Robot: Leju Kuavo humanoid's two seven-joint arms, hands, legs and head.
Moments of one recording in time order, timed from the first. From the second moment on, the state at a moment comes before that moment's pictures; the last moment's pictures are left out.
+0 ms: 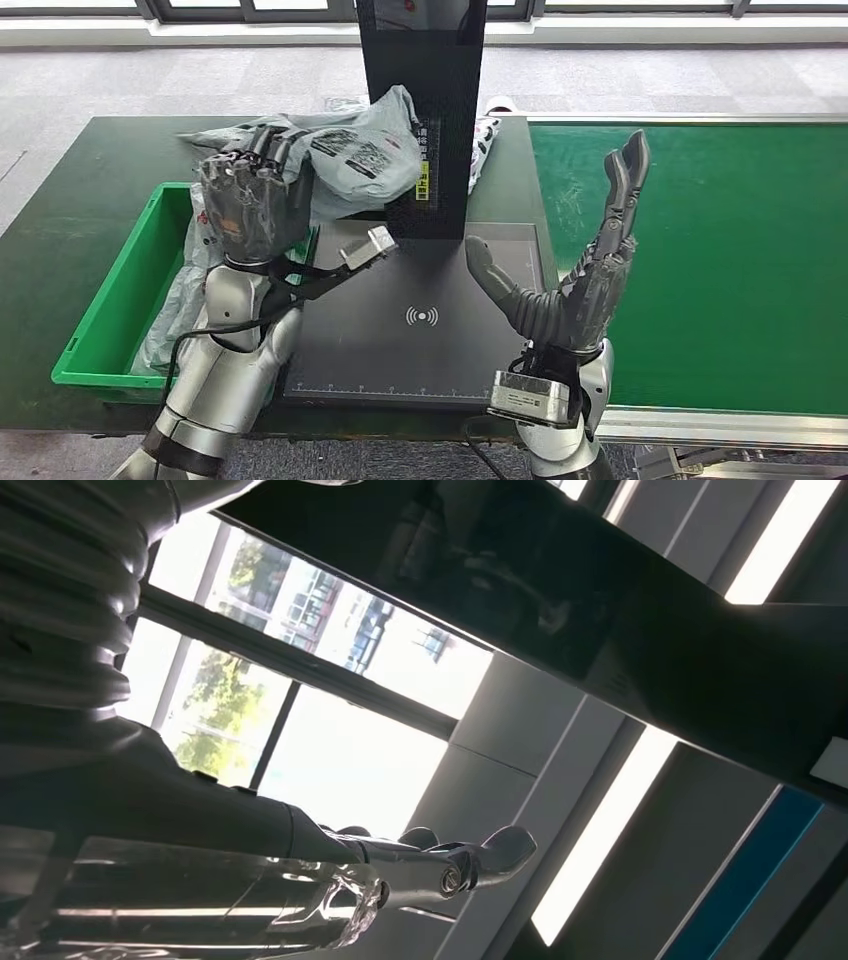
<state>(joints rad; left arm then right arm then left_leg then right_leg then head) -0.48 -0.13 -0.27 -1.38 -1.50 0.69 0.09 -0.17 0.33 0.37 -1.65 0.61 -0.70 -0.70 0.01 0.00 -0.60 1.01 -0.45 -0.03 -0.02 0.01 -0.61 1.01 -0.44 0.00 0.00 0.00</state>
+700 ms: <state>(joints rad) -0.50 -0.25 0.42 -1.27 -1.49 0.69 -0.19 -0.14 0.33 0.37 -1.65 0.62 -0.70 -0.70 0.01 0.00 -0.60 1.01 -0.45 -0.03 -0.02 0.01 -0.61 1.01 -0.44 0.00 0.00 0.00</state>
